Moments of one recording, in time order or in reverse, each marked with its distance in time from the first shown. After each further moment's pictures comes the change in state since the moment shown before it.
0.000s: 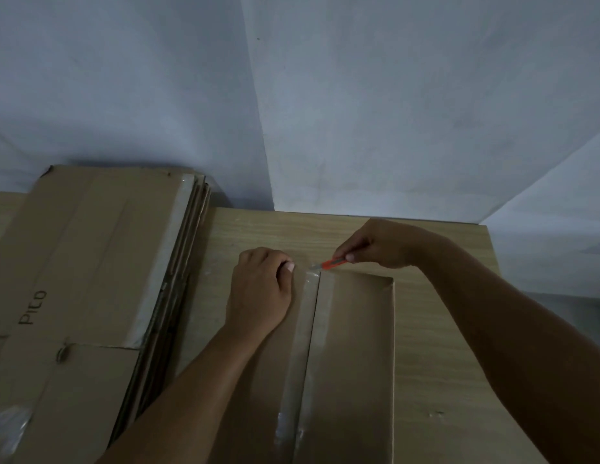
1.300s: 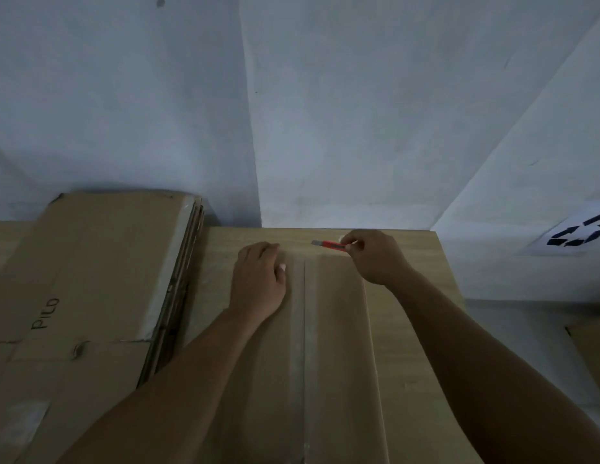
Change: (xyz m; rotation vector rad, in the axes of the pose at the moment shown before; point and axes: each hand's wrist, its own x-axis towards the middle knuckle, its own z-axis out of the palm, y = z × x) left_hand -0.010 0.018 -0.027 0.072 -0.030 0.077; right_hand -0.074 -0.050 0.052 -0.053 0.692 0.323
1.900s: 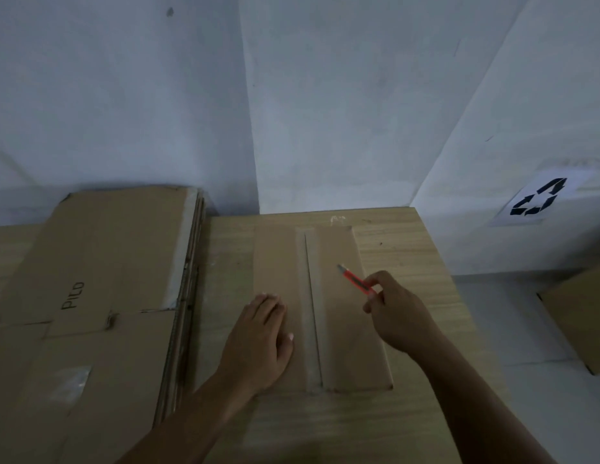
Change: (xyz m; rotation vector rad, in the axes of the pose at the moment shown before) left_hand -0.163 -0.032 -0.016 0.076 -0.177 0.341; right_hand -0.202 -0.024 0.012 0.106 -0.014 0.225
